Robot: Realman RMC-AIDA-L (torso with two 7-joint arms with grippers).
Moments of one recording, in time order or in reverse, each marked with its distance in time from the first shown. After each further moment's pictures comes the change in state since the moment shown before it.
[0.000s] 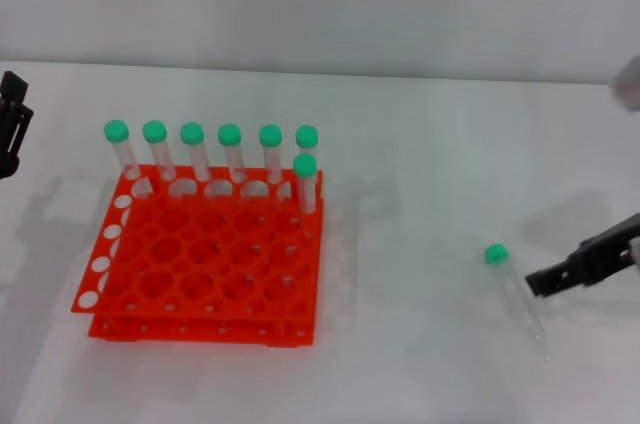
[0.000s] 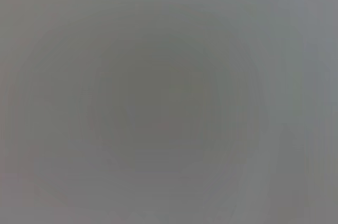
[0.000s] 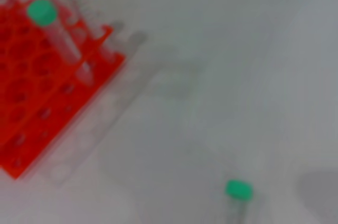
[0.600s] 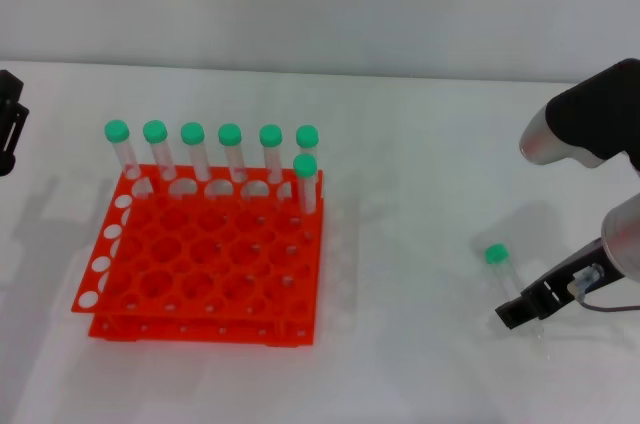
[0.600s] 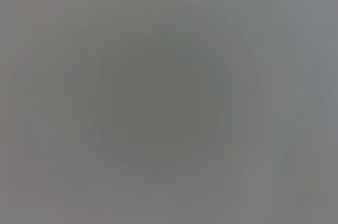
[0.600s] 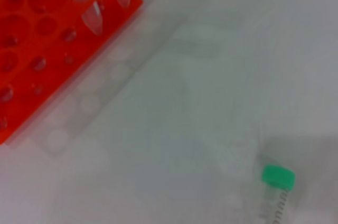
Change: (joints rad) left arm 0.000 0.000 0.000 0.001 -0.012 0.002 0.000; right arm 0.063 0.008 -0.220 0.125 -0.091 -0.109 0.117
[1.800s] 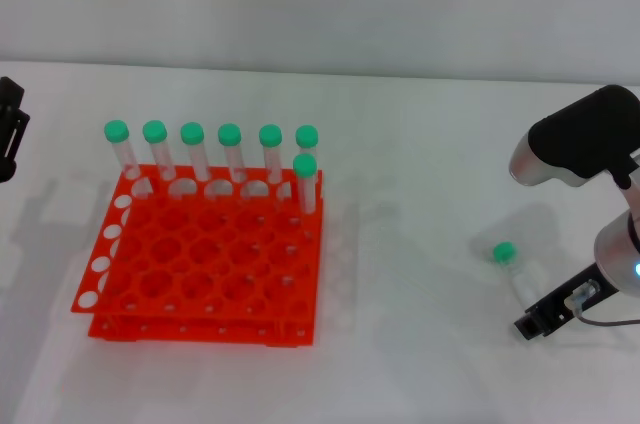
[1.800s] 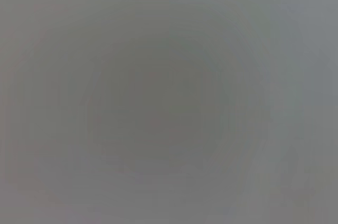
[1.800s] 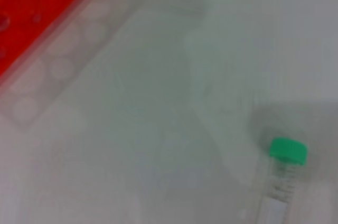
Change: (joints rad) left arm 0.003 -0.001 0.000 -0.012 -0.001 0.000 -0.002; right arm 0.052 0.000 -0.031 0.140 -0.019 -0.025 0.019
